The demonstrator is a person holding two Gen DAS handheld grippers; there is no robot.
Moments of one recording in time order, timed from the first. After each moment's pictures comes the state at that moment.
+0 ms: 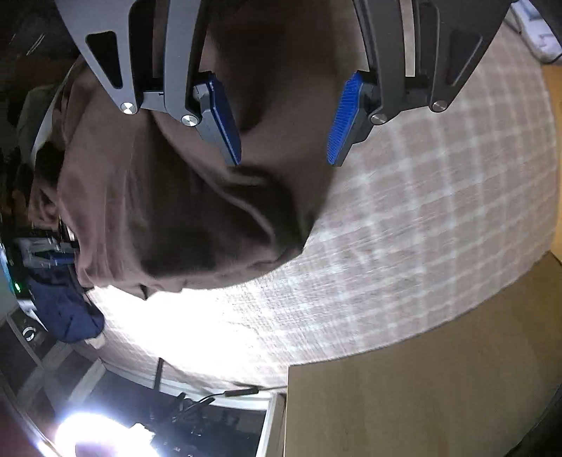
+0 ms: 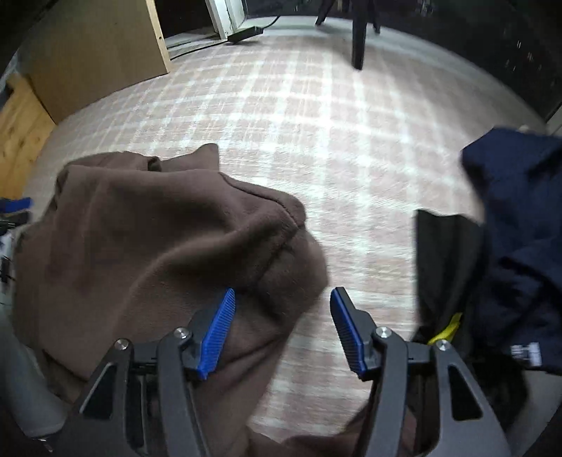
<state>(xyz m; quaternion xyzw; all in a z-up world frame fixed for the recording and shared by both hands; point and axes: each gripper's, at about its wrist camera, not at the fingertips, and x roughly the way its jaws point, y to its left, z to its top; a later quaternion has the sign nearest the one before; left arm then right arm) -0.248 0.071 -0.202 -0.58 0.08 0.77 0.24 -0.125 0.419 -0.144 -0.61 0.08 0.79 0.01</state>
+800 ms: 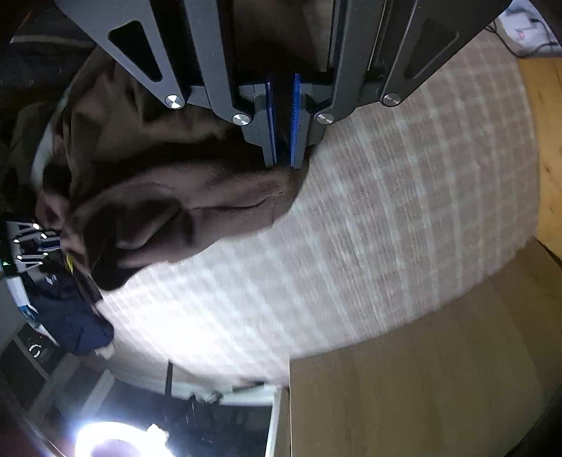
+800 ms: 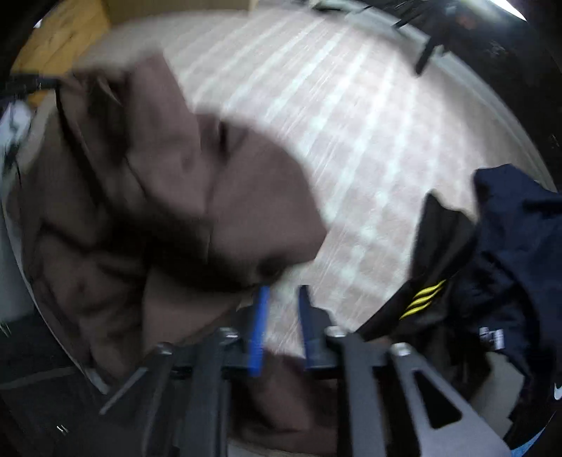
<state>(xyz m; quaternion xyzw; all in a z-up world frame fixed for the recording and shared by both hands) -0.223 0.055 -0.149 -0.54 0.14 0.79 0.26 -0.072 0.373 -0.115 -0.64 -0.06 0.77 -0.07</state>
